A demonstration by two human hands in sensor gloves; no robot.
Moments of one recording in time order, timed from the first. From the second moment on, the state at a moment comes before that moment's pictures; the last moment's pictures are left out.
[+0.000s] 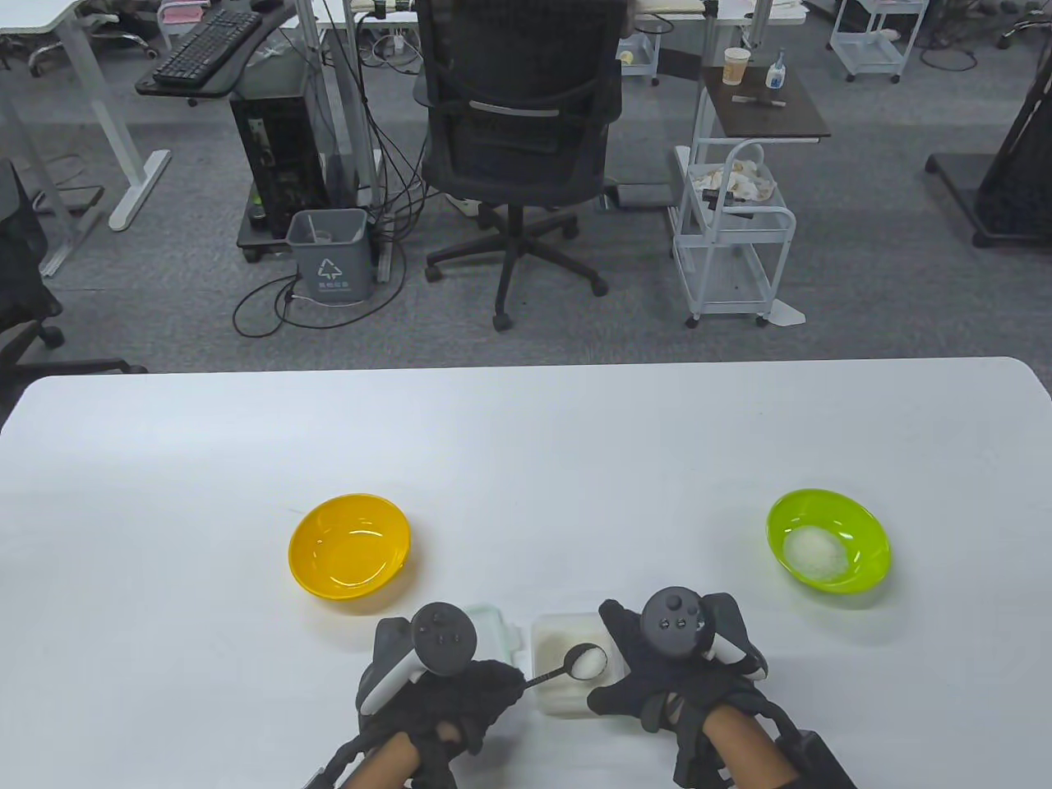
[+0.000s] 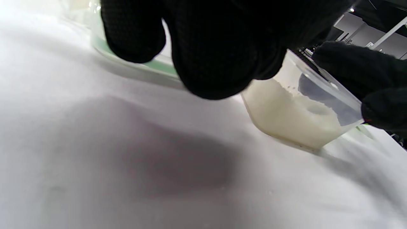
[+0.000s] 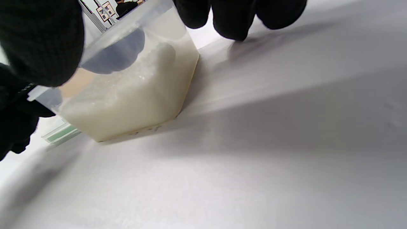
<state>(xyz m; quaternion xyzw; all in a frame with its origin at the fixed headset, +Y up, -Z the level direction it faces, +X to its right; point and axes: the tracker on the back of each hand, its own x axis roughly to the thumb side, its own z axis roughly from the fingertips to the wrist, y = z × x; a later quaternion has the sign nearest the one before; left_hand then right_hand) -0.143 -0.763 -0.320 -0.25 -0.09 0.26 0.93 0.138 -0.768 -0.344 0.16 0.23 0.93 0.24</state>
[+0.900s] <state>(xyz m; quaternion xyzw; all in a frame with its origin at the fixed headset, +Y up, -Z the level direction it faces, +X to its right) -0.206 -0.755 -0.335 -0.21 0.00 0.41 0.89 0.139 -0.768 -0.343 0.16 0.23 0.93 0.25</state>
